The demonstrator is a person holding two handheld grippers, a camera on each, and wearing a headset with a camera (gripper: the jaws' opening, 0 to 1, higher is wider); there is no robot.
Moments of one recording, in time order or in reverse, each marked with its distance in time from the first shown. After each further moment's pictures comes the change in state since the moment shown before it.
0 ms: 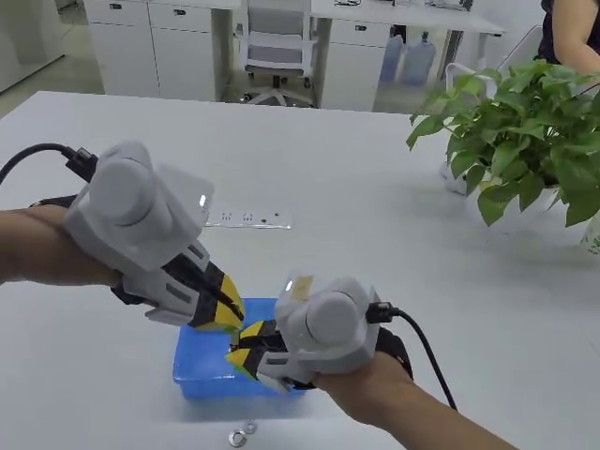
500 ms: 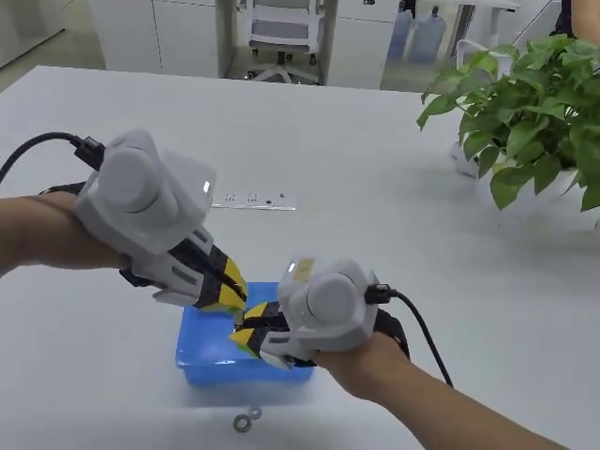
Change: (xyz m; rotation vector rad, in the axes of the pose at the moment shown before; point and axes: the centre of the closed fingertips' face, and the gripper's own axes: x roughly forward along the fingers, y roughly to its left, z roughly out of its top) left arm 0.015 0.018 -0.020 -0.020 -0.003 0.003; right arm 0.020 -0.015 -0.016 0.026 0.017 0.007
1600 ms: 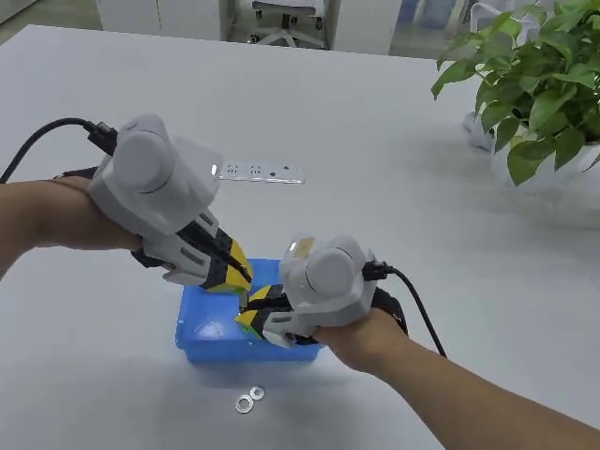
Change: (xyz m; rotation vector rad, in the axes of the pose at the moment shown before) left arm 0.021 0.016 -0.019 -0.051 -0.009 -0.025; right arm 0.020 -0.011 -0.022 0.065 0.042 0.035
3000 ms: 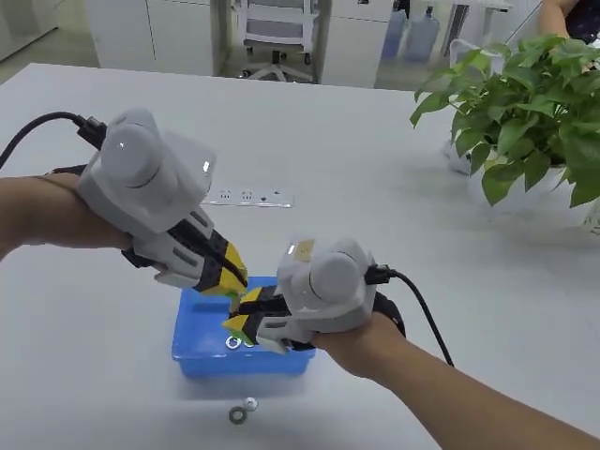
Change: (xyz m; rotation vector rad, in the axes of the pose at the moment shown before) left arm -0.028 -0.020 0.035 0.061 -0.011 0.010; right arm -0.035 0.020 0.038 -0.083 -0.086 -0.002
